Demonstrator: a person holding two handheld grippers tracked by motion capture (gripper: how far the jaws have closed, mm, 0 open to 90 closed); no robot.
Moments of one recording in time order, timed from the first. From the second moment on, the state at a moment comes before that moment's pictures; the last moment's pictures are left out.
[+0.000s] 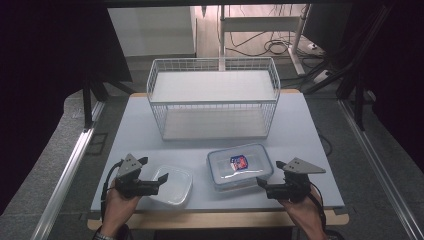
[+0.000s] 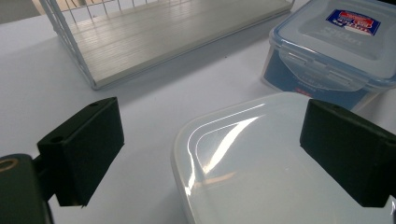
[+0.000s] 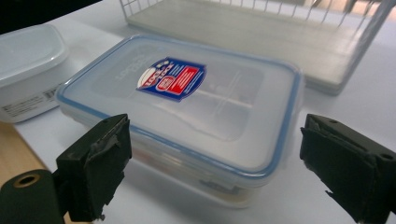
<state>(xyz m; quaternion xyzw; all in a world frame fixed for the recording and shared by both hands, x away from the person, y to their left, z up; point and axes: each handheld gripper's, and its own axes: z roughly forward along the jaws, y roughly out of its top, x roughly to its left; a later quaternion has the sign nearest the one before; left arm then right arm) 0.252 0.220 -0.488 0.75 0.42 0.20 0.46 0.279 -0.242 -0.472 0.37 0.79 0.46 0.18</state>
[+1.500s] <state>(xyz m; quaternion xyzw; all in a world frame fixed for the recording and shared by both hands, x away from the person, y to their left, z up) 0.218 0.127 -0.481 0.84 0.33 0.11 0.42 0.273 -0.238 -0.471 0.35 0.80 0.43 0.22</state>
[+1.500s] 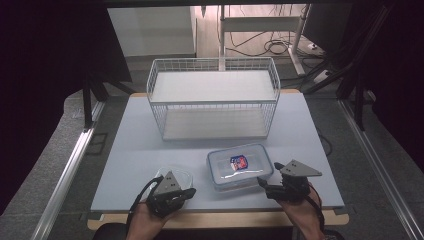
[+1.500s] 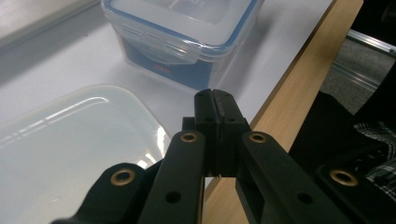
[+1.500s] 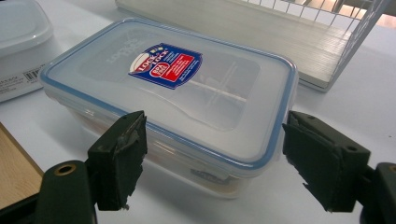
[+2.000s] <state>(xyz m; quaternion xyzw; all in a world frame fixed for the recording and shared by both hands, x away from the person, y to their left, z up) 0.229 0.123 -0.493 0.84 0.38 0.14 0.36 0.274 -0.242 -0.470 0.36 0.80 0.44 0.22</state>
